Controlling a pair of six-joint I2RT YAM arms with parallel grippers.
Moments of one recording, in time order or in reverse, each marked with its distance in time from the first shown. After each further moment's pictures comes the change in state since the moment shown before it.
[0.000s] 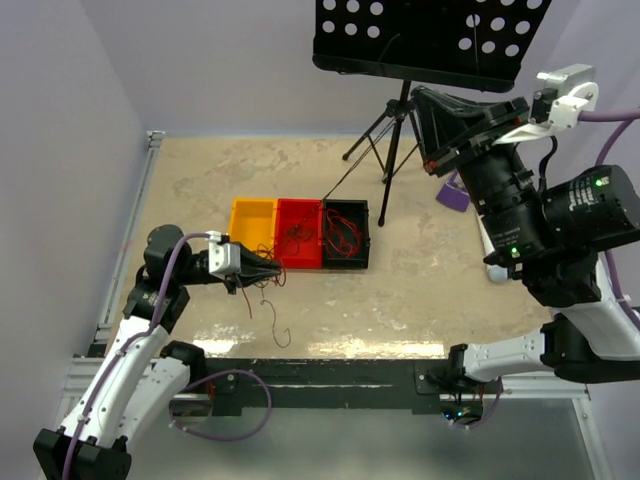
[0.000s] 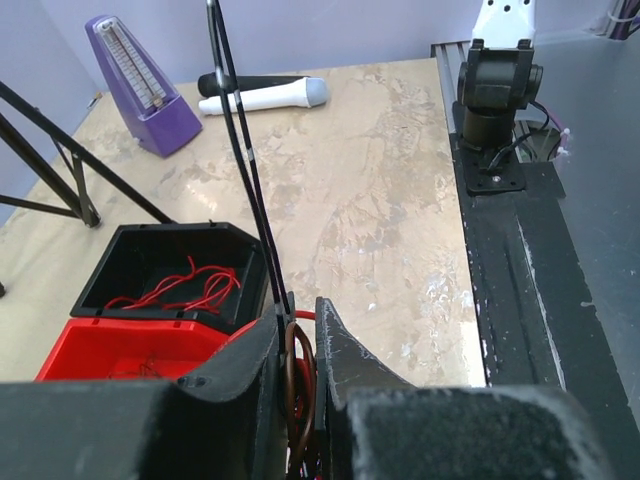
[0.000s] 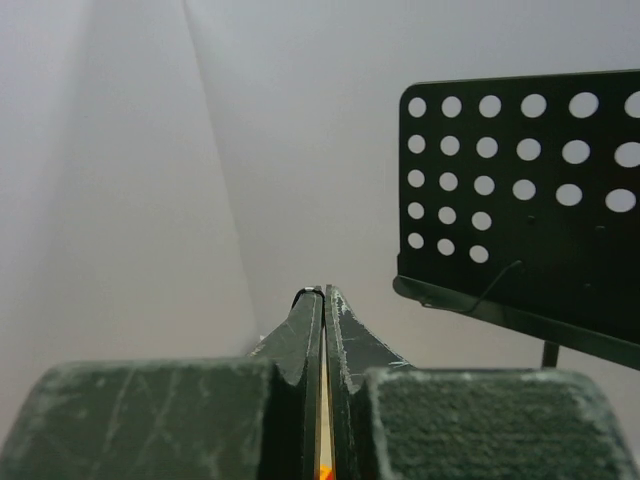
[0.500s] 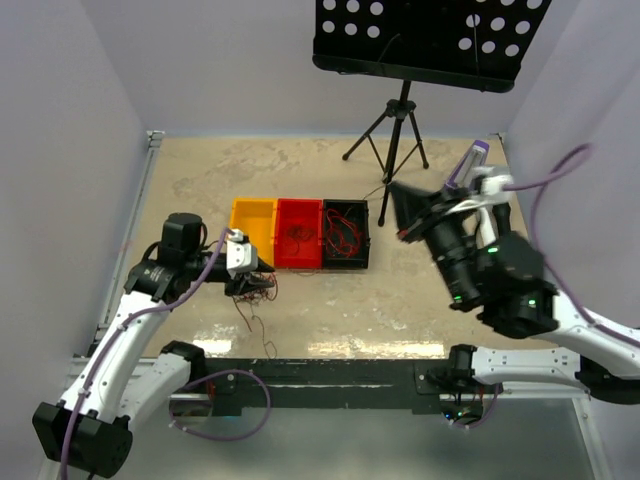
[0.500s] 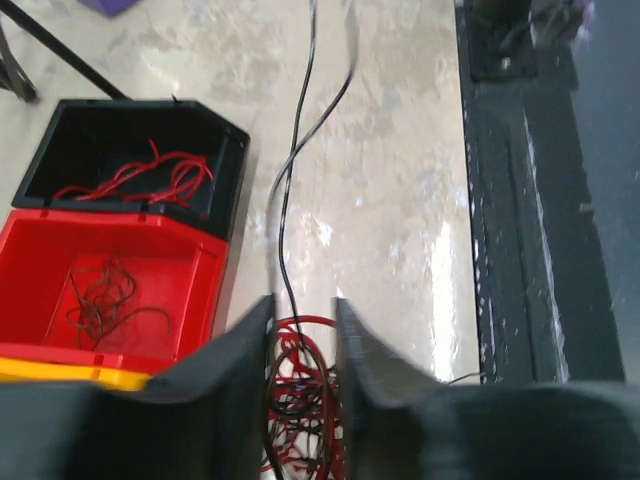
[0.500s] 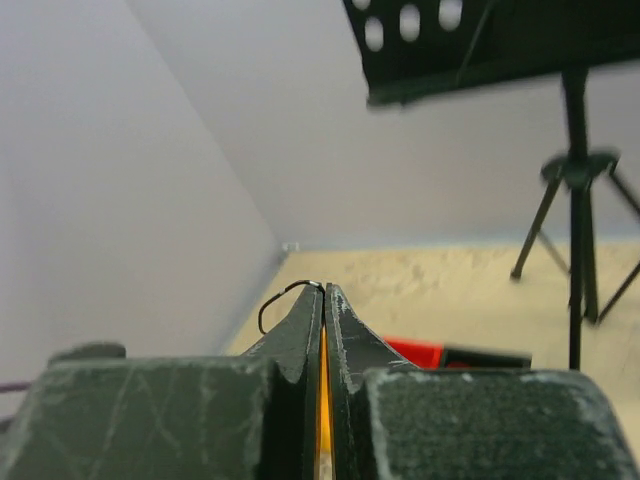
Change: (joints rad) left arm 0.002 0.145 0.158 -0.484 -0.098 0.375; right arm -0.010 -0.324 -0.663 0.096 0.174 0.412
